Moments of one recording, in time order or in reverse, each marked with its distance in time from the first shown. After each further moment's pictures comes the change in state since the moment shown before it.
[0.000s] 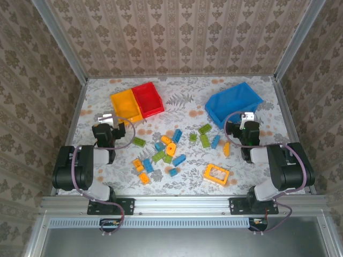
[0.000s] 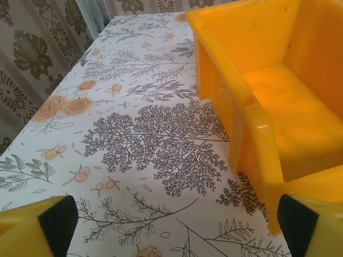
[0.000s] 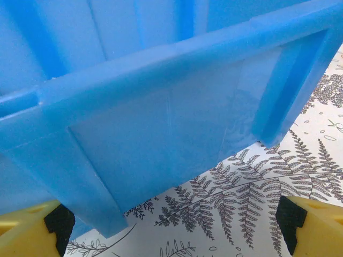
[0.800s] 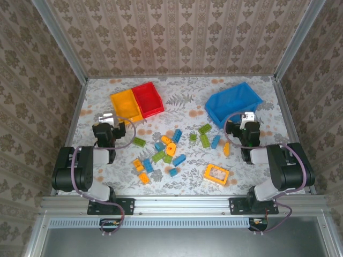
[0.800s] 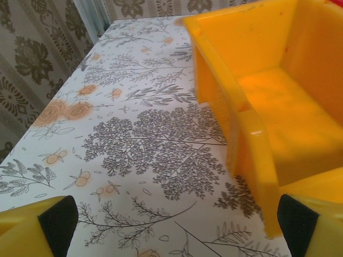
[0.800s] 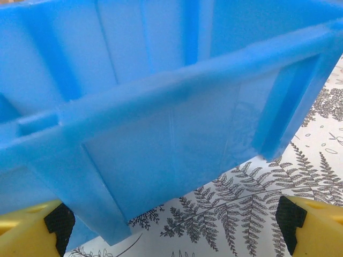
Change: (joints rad) left arm -0.019 -0.027 0.006 -0.024 -0.013 0.014; right arm 0.002 -0.006 -0.027 0.074 -0.008 -0.003
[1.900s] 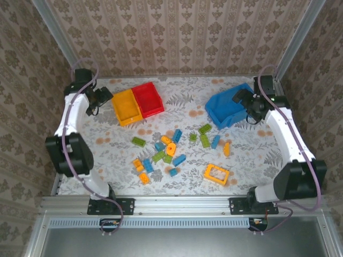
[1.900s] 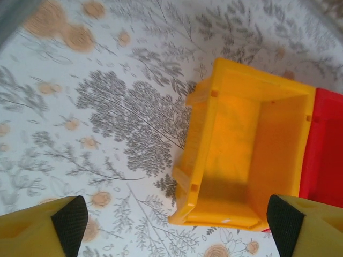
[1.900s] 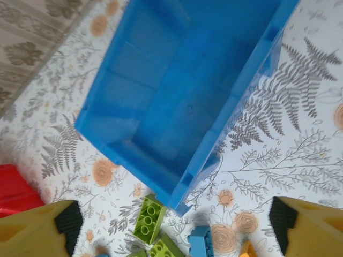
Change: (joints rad) left arm 0.133 0.255 1.231 -1.650 0.243 -0.594; right arm -0.028 -0.073 0.986 -1.623 -0.127 0.704
